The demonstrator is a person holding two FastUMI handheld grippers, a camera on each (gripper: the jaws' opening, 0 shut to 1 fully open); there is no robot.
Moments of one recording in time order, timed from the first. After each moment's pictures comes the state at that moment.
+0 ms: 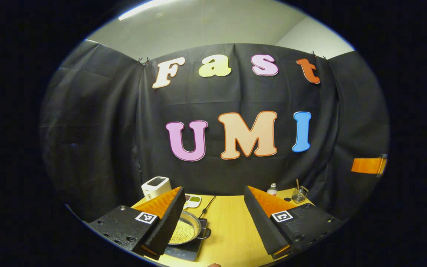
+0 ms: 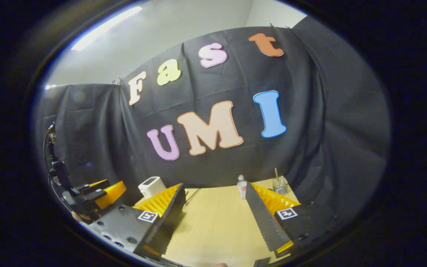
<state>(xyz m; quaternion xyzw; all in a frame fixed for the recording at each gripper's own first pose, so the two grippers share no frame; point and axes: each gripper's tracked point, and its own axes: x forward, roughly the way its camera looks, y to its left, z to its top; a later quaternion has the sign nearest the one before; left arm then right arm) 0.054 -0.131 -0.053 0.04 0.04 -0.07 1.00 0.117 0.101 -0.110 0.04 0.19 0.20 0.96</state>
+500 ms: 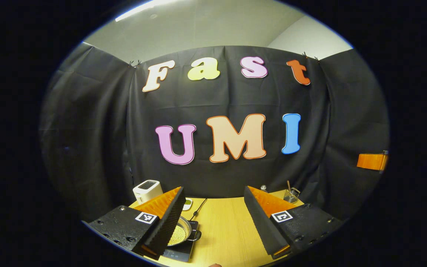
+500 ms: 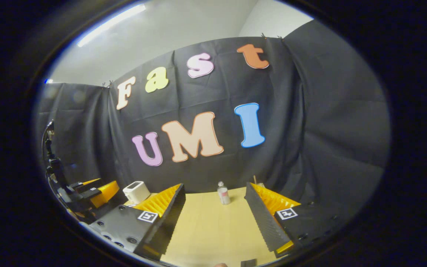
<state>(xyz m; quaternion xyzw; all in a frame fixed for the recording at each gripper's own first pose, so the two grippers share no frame) 0.052 -0.157 -0.048 0.05 0.03 -0.10 0.99 0.094 0.060 -0.080 0.02 0.15 0.14 0.98</state>
